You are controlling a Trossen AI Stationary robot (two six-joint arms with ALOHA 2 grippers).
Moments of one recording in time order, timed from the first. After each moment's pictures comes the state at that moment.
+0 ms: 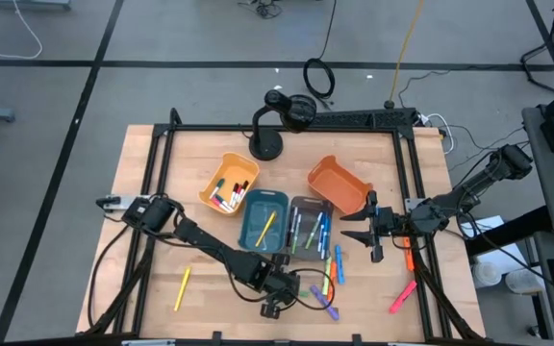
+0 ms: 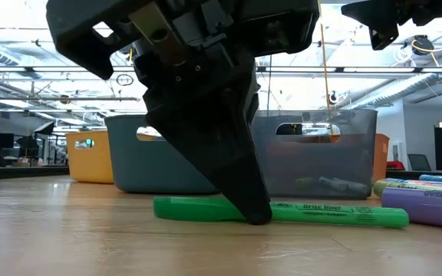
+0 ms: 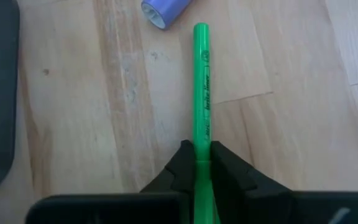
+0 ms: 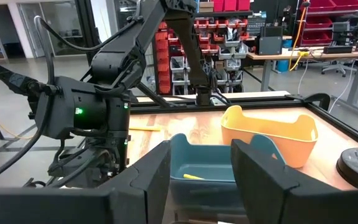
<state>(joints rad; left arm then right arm) -0.45 2.26 1.58 -0.52 -0.03 -0.27 0.56 0.77 0.34 0.39 0.55 0.11</state>
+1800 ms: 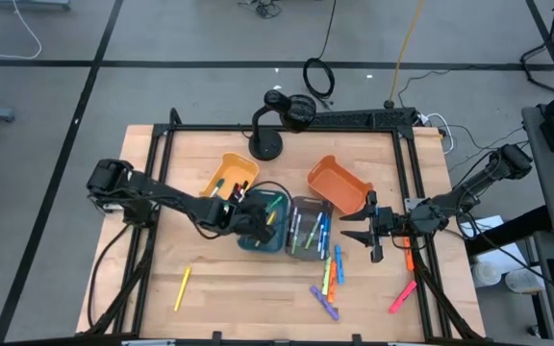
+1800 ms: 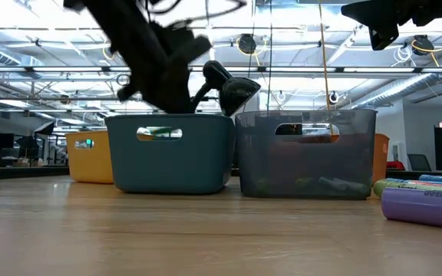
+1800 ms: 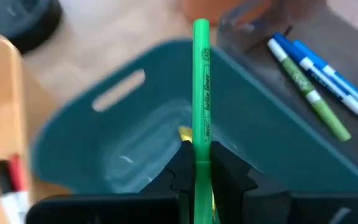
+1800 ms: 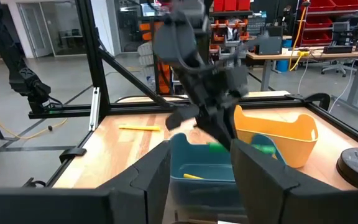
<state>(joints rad) -0.21 1.68 1.06 -0.36 -0.52 -0.81 0.56 0.77 0.34 0.39 0.55 0.11</state>
